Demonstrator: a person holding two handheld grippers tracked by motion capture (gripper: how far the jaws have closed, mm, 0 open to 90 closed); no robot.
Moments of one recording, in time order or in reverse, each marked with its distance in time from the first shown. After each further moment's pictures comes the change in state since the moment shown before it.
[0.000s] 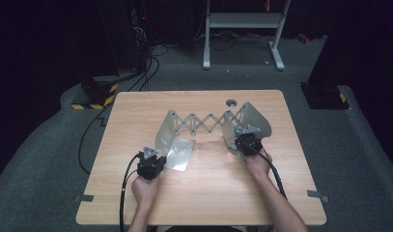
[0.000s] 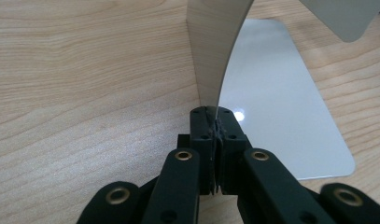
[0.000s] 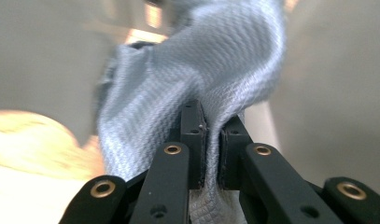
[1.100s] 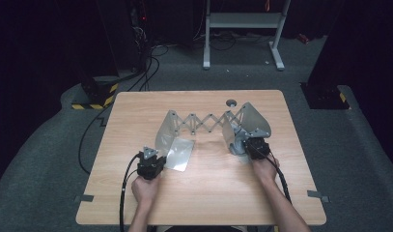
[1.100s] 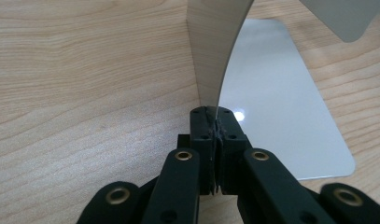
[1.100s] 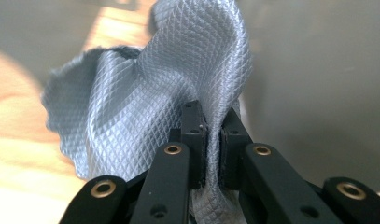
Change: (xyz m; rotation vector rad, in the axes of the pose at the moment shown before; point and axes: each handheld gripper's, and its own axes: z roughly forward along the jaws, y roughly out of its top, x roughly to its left) left arm 0.000 0.000 0.000 0.000 0.000 0.000; right arm -0.012 -0.020 -0.014 -0.012 -0.020 0.049
